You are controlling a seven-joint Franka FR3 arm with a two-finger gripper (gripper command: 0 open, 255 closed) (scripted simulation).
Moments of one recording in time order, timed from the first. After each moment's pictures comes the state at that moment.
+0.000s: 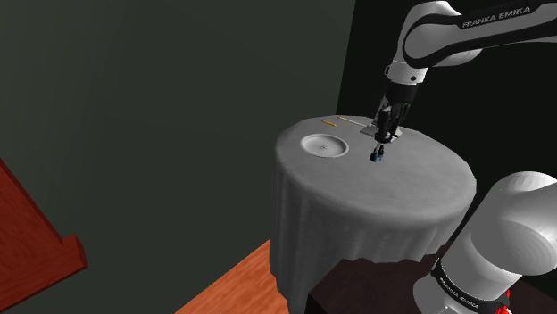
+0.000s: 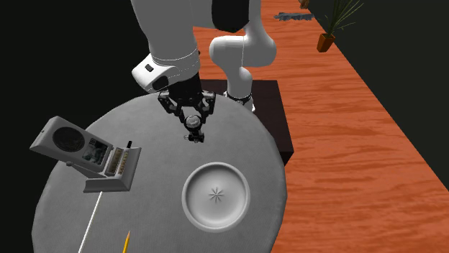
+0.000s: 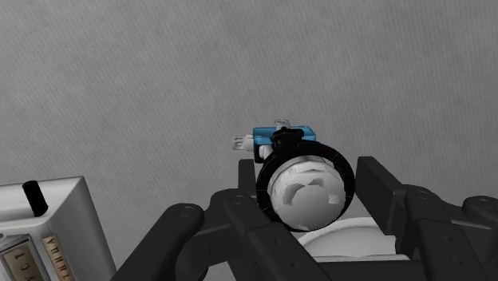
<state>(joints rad) -0.04 -0.65 -0.34 -2.52 -0.19 1.87 -0.23</state>
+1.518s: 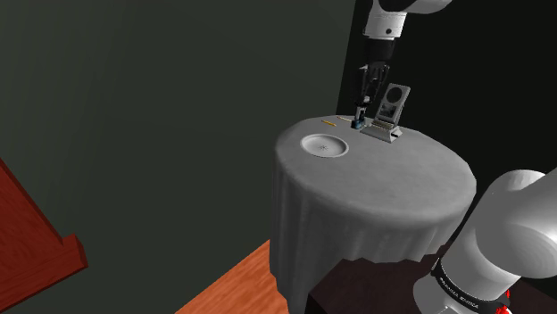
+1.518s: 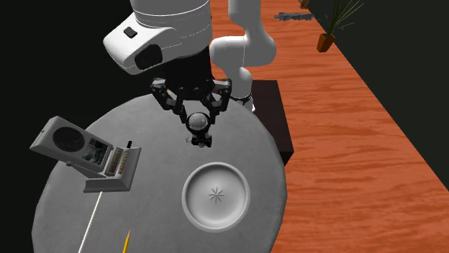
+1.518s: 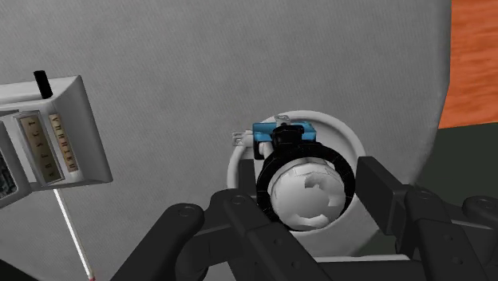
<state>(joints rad) 0.04 -0.44 -0.27 -2.11 -0.09 1.67 -0.16</state>
